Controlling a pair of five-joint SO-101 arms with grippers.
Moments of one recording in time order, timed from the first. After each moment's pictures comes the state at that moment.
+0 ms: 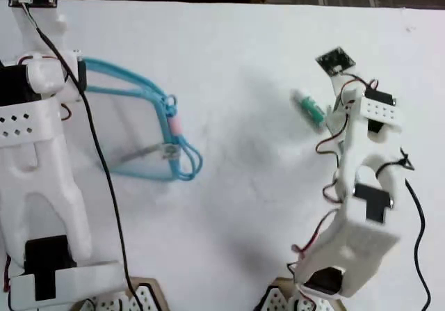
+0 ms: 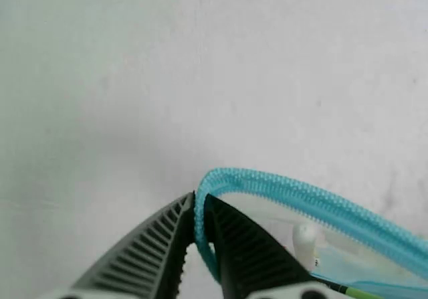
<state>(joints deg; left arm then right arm) -15.3 -1.8 -20.7 91.4 -1.4 15.1 21.8 2.5 55.9 47.0</state>
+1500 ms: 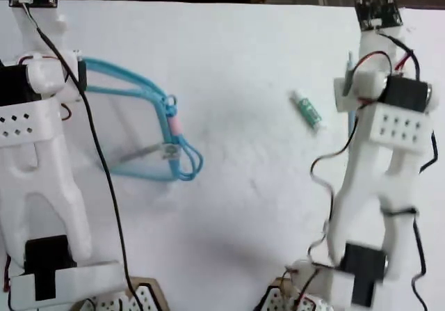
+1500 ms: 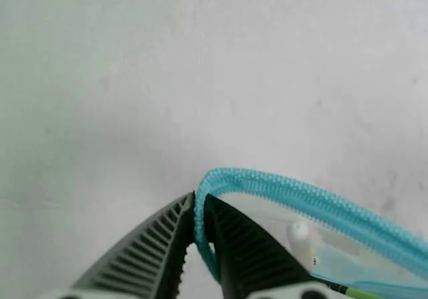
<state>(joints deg) -15.3 -1.8 -20.7 91.4 -1.4 7.5 -15.0 -9.5 82.4 18.1</state>
